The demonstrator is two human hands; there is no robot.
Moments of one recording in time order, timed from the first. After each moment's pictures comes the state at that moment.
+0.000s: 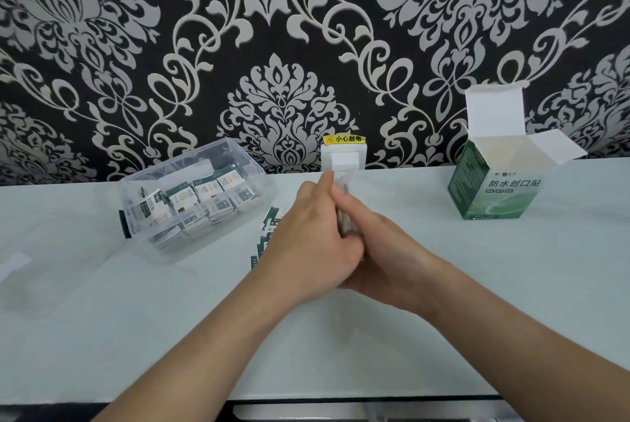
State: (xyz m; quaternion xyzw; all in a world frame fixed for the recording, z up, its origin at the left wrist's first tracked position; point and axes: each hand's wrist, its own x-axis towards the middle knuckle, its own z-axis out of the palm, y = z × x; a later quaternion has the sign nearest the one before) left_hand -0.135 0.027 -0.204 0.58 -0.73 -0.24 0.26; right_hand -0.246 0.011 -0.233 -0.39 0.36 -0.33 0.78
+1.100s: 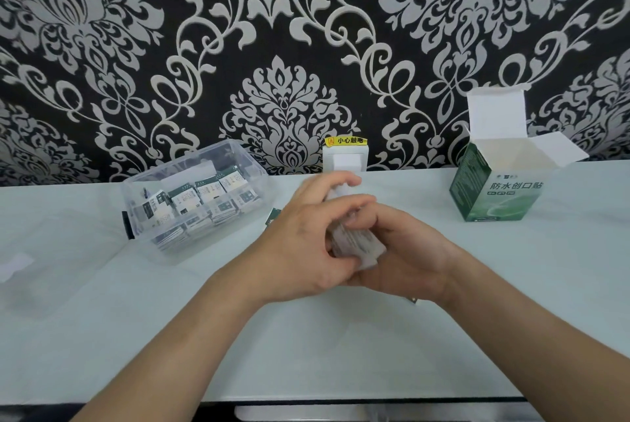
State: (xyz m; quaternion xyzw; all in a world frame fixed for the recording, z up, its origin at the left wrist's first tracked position) left_hand -0.107 0.007 -0.225 0.42 -0.83 -0.21 0.29; right_hand -0.266 0.001 -0.229 -0.39 0.28 -0.27 0.84
